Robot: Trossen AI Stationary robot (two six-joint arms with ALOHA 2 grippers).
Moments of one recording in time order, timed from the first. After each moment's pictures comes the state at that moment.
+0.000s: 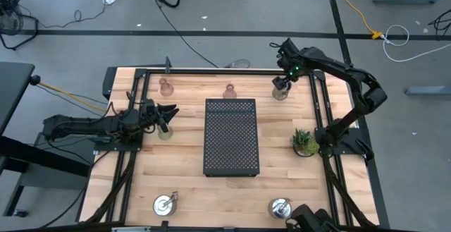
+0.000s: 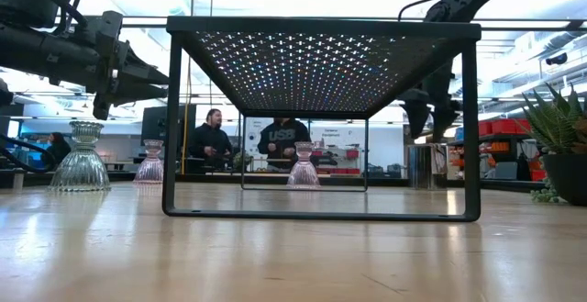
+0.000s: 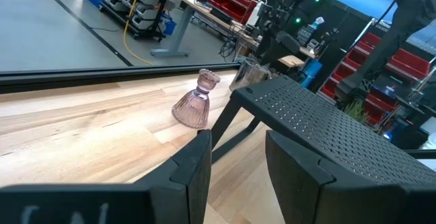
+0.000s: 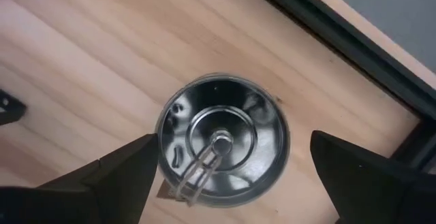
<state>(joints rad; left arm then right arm) 0.05 0.23 0.01 0.13 -0.50 -0.53 -0.90 1.58 1.18 -0.94 0.00 0.04</state>
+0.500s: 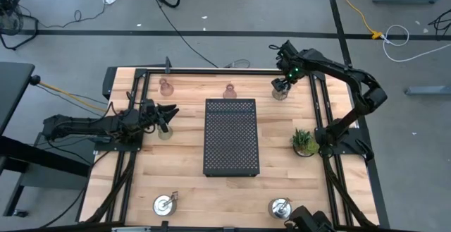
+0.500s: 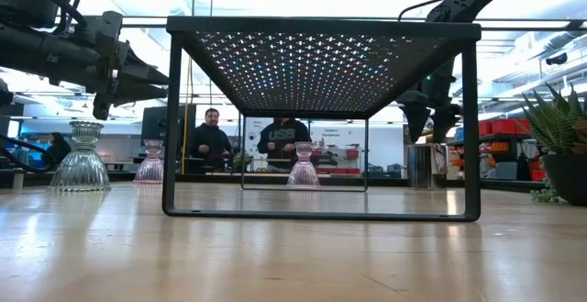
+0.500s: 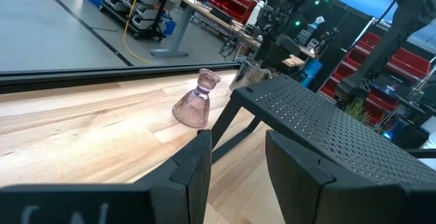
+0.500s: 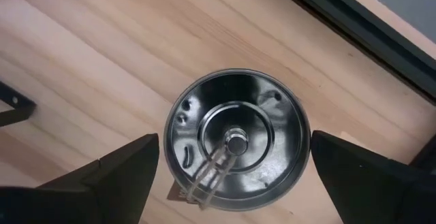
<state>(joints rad) 0.05 0.23 0.01 0.12 -0.50 -0.53 -0.89 1.58 1.15 -0.91 -0.03 0.07</state>
